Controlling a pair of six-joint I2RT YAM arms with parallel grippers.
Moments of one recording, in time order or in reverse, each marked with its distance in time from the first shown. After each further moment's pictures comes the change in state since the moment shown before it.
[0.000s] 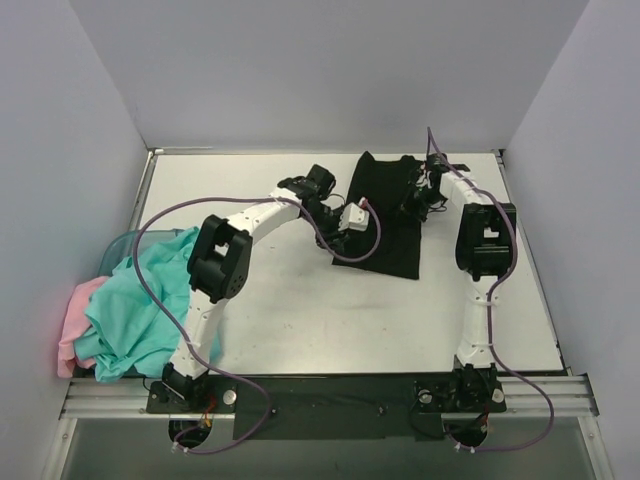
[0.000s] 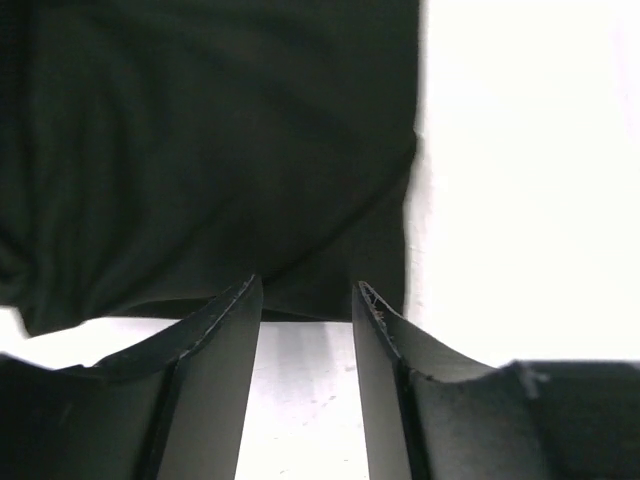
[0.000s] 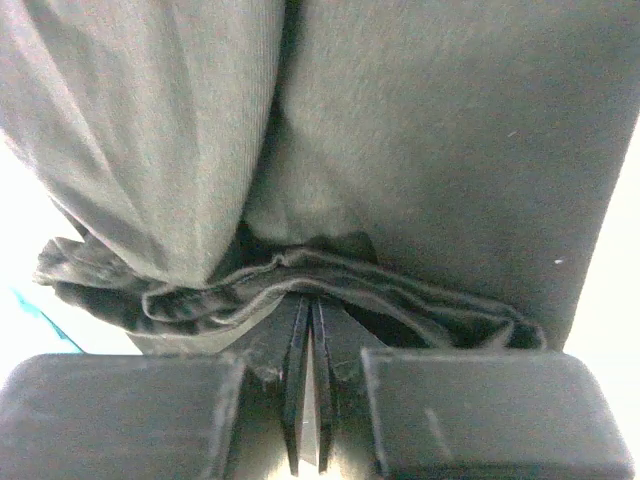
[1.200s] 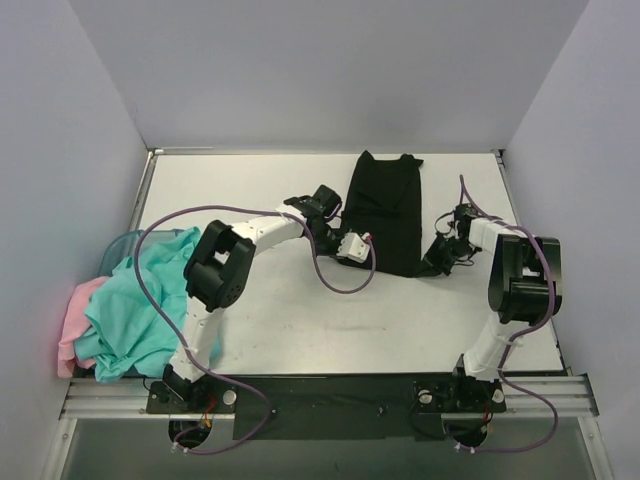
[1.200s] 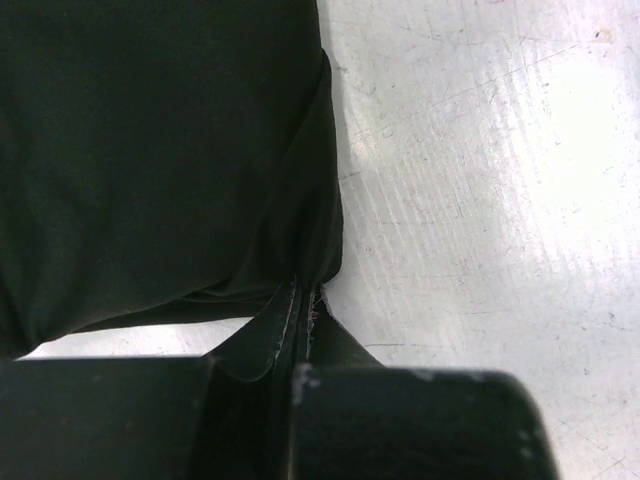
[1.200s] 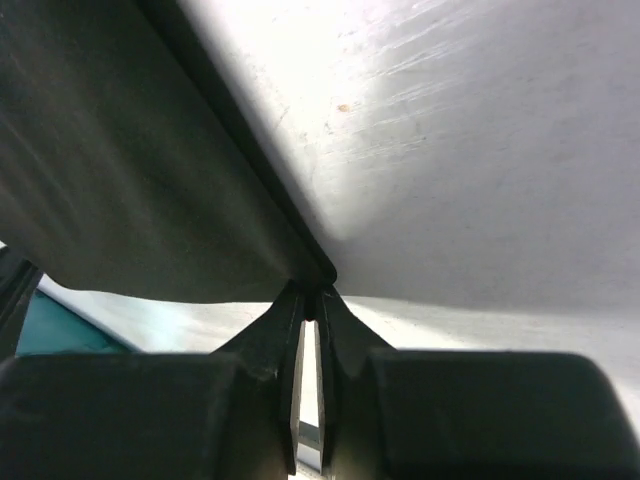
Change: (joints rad) left arm -0.079 -0.088 -0.251 0.098 -0.188 0.280; right arm -0.121 -0.482 -0.769 0.150 0.014 0.078
